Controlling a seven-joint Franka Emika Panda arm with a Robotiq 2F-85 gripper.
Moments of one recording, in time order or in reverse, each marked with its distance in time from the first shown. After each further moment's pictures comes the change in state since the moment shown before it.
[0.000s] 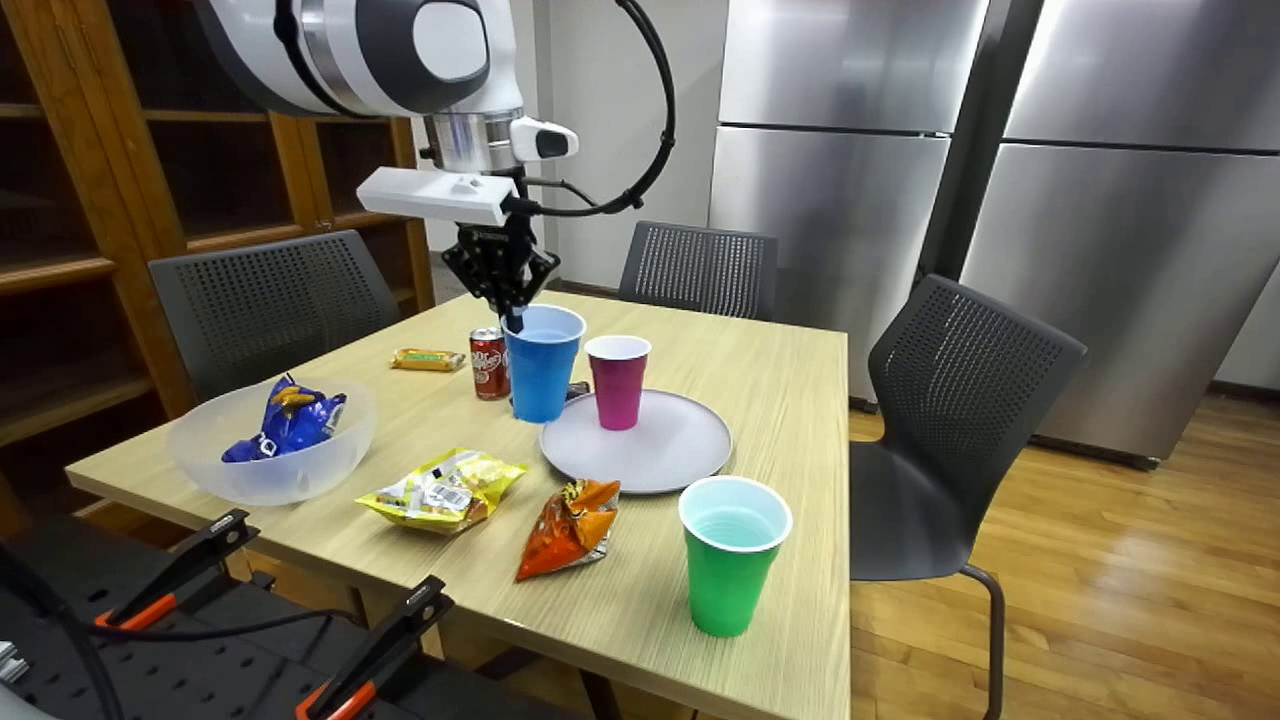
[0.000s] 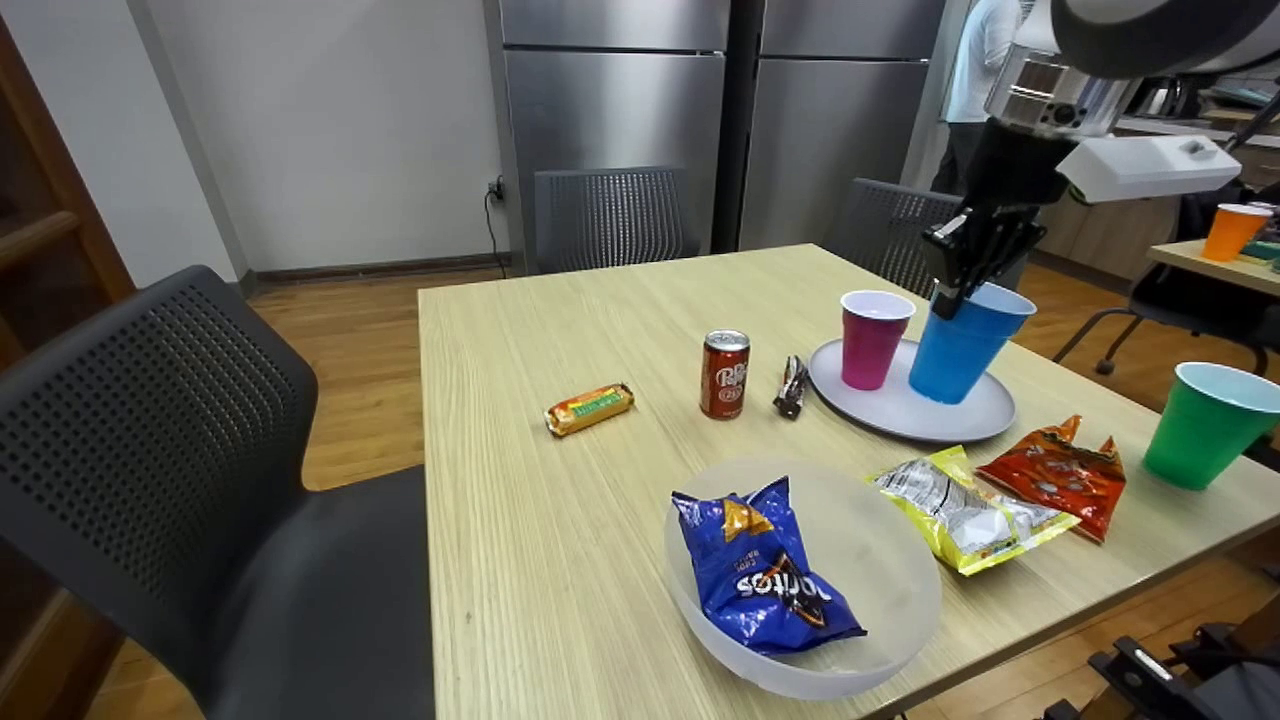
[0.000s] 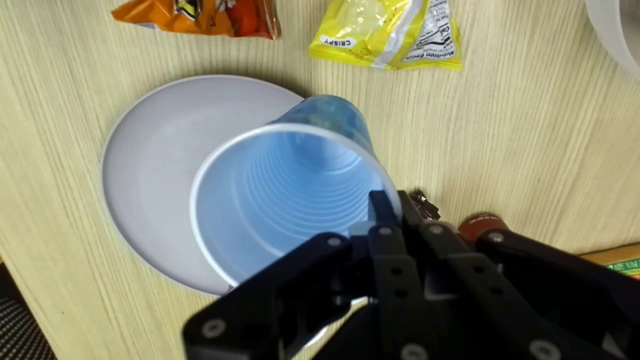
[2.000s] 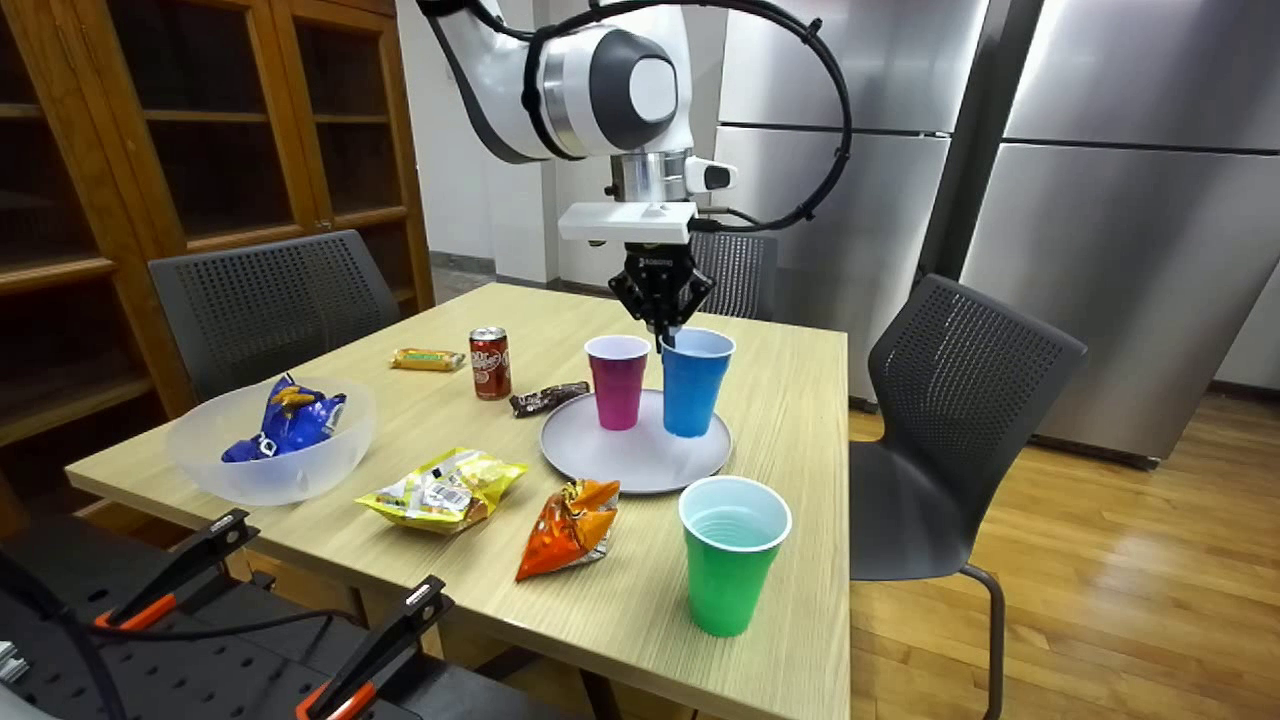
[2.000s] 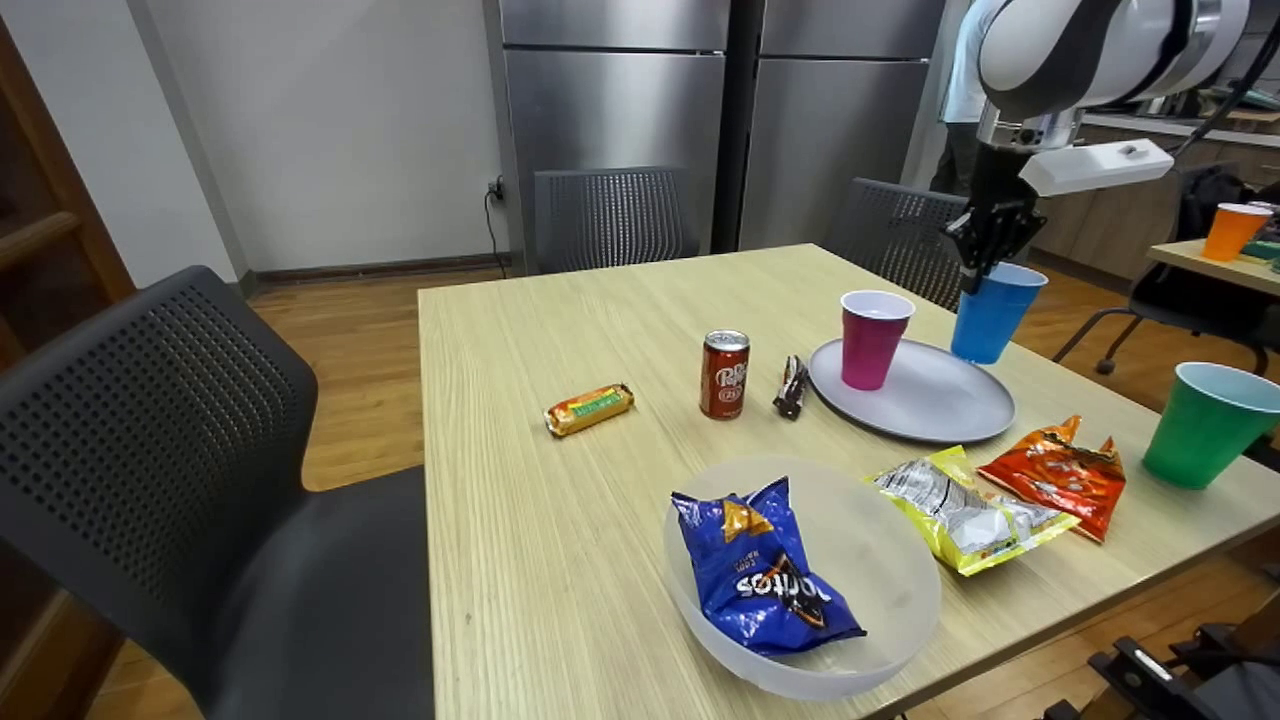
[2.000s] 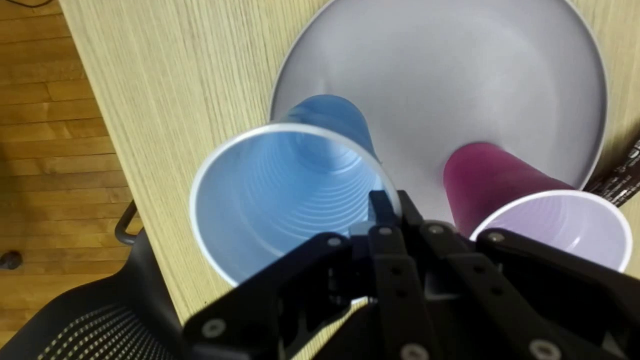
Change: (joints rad) arm -0.197 0.377 -0.033 0.474 -0.072 -0.162 -0.028
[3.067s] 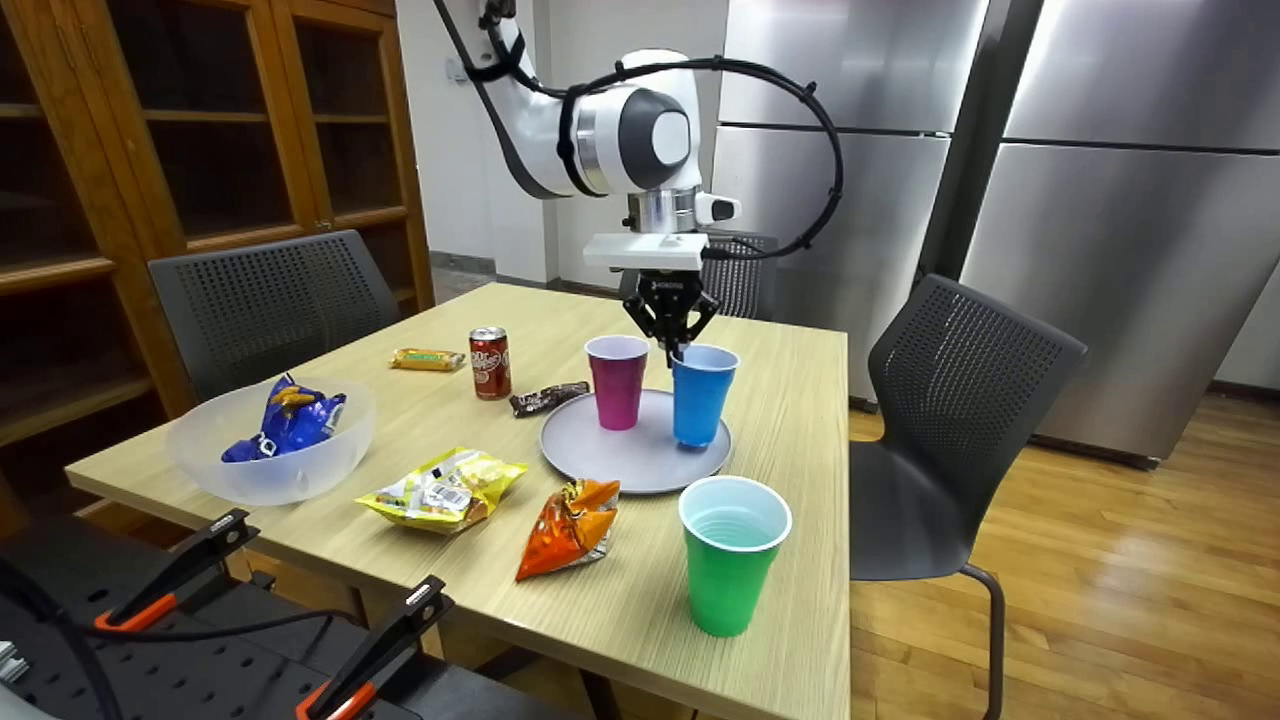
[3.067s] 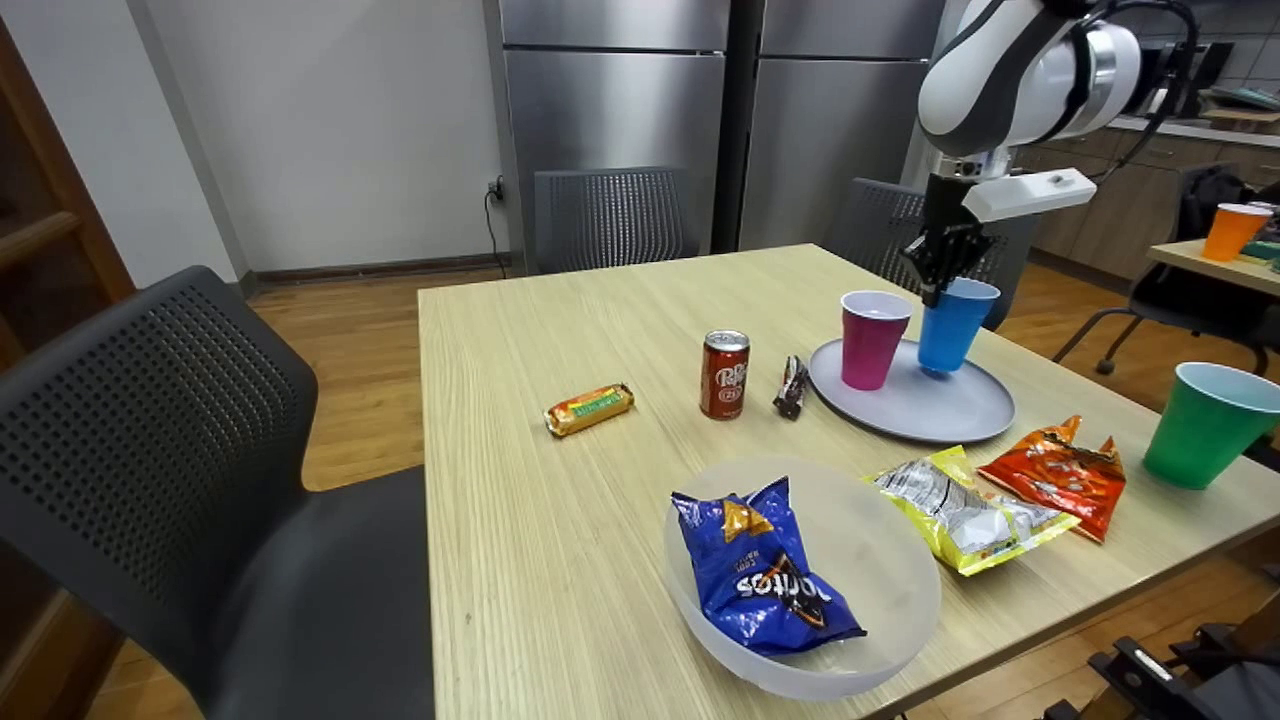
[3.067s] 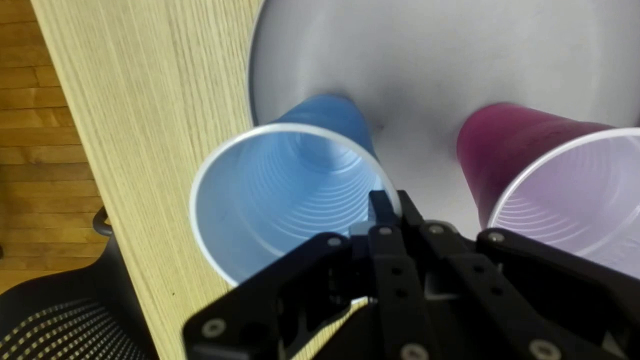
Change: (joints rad) arm -0.003 0.195 0.023 0.217 0.000 -0.049 0.000
